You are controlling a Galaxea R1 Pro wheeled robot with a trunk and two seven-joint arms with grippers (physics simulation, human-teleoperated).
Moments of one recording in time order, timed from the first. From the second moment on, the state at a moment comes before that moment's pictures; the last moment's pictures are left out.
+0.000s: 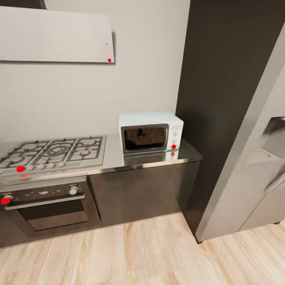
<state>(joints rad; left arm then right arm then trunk) -0.23 0.01 -0.16 0.00 0.46 -0.07 -0.12 -0.26 -0.10 0.04 0.03 0.07 0.01 0.05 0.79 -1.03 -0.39</state>
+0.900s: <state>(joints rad) -0.23 0.01 -0.16 0.00 0.46 -0.07 -0.11 -0.26 -0.09 0.04 0.03 0.07 0.00 0.05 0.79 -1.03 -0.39</state>
